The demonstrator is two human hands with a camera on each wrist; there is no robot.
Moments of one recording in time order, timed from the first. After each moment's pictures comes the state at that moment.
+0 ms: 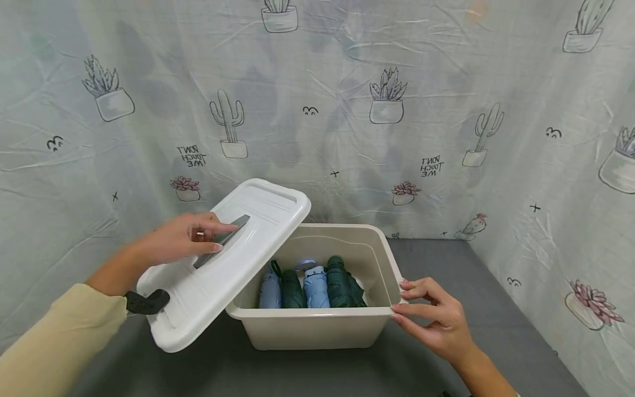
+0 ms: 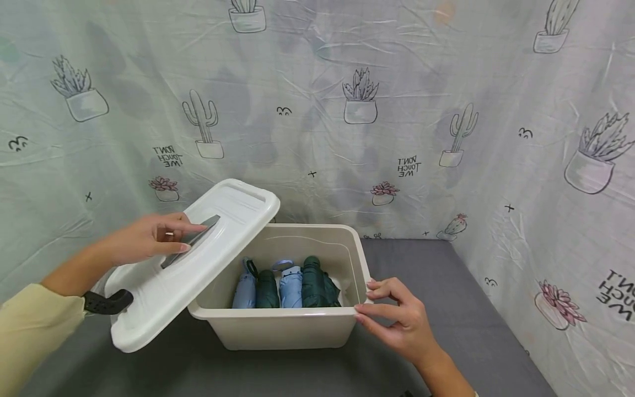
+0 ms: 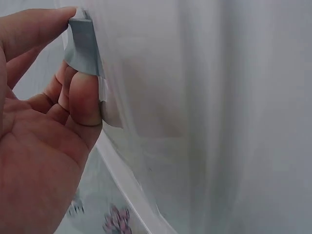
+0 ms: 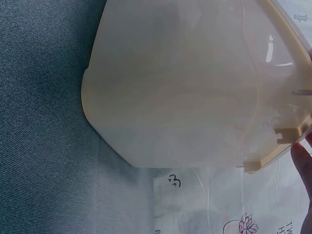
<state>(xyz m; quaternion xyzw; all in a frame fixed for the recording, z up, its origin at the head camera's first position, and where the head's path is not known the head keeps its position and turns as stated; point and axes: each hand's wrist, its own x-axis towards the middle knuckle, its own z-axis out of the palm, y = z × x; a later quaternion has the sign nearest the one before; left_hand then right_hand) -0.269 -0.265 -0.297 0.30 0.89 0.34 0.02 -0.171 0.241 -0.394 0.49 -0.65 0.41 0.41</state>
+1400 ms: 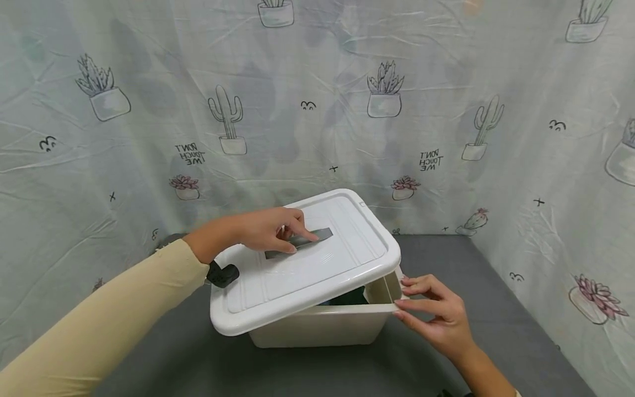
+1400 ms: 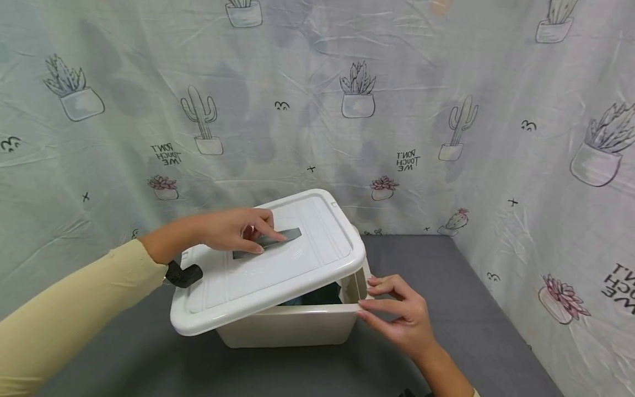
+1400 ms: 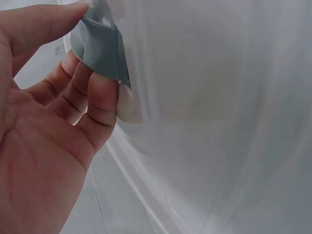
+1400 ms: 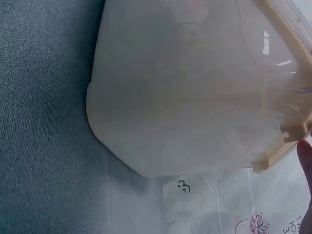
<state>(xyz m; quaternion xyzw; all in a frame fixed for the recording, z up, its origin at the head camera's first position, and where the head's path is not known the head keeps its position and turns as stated) -0.292 -0.119 -0.260 0.46 0.85 0.19 0.16 -0.174 0.243 -0.405 0.49 -0.61 0.49 0.38</state>
